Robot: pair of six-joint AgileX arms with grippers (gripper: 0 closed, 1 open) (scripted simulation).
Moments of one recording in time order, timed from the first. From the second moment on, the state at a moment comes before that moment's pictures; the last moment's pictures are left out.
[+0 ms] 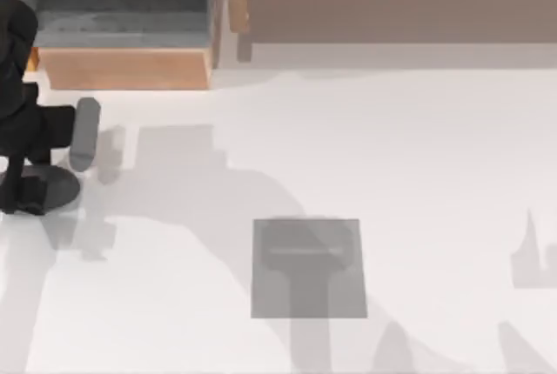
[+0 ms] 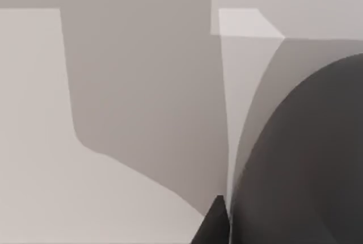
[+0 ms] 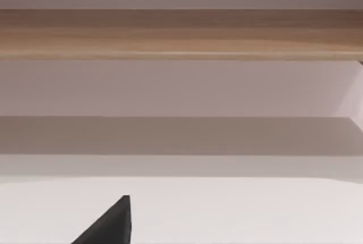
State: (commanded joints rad) left arm 0.00 2.13 1.43 -0.87 0.00 1.52; right arm 0.00 0.00 0.00 0.00 0.00 0.00
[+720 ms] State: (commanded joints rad) left arm 0.00 2.02 1.68 -1.23 0.00 1.52; right arm 0.00 0.00 0.00 0.00 0.00 0.00
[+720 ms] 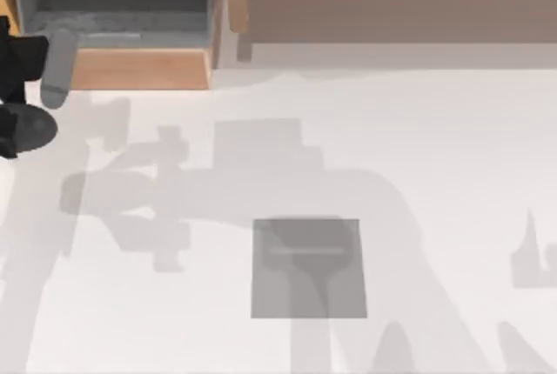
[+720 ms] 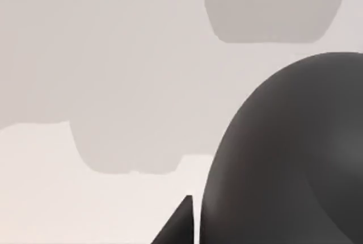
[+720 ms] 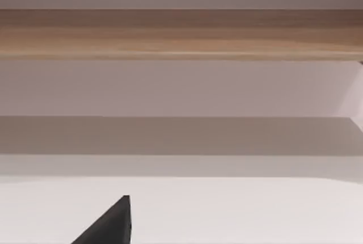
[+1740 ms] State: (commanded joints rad) left arm -0.67 2.11 1.69 -1.18 0.01 2.16; right arm 0.00 0.00 0.00 0.00 0.00 0.00
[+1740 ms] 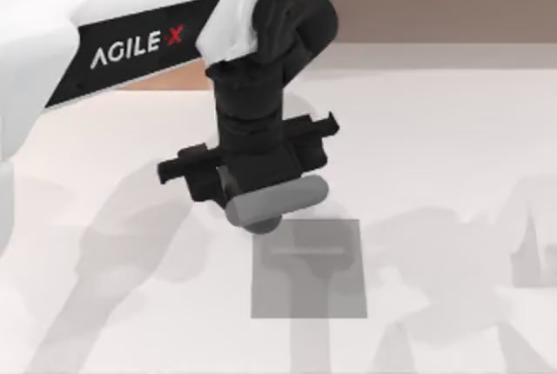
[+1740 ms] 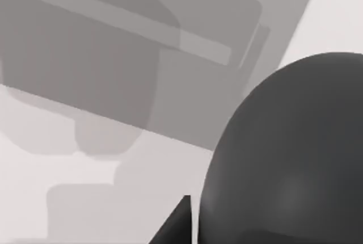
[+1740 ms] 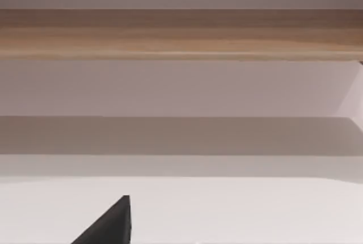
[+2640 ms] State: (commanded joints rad) left arm -0.84 2.12 1.66 -1.12 0.00 2.33; right arm 0.00 0.00 0.00 0.00 0.00 0.00
